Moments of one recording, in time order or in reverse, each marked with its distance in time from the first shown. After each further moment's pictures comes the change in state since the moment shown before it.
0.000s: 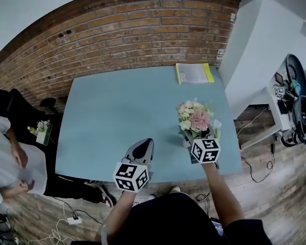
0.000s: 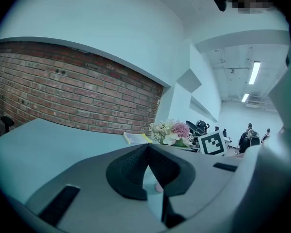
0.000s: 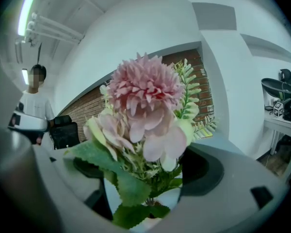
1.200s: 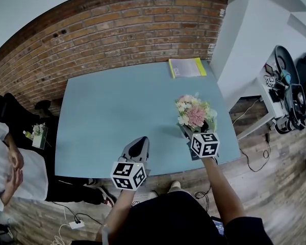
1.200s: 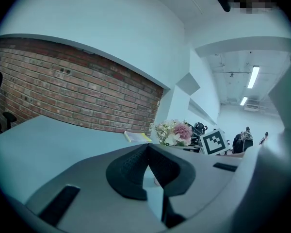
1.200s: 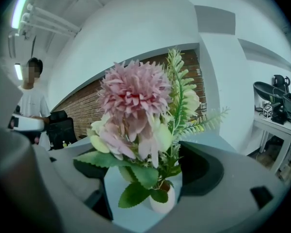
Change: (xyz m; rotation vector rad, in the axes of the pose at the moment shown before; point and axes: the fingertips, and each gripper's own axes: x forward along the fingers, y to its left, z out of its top) left arm -0.042 0.010 -0.010 -0.025 -0.008 -0.019; right arm -0.032 0.019 -0.013 0.000 0.067 -0.076
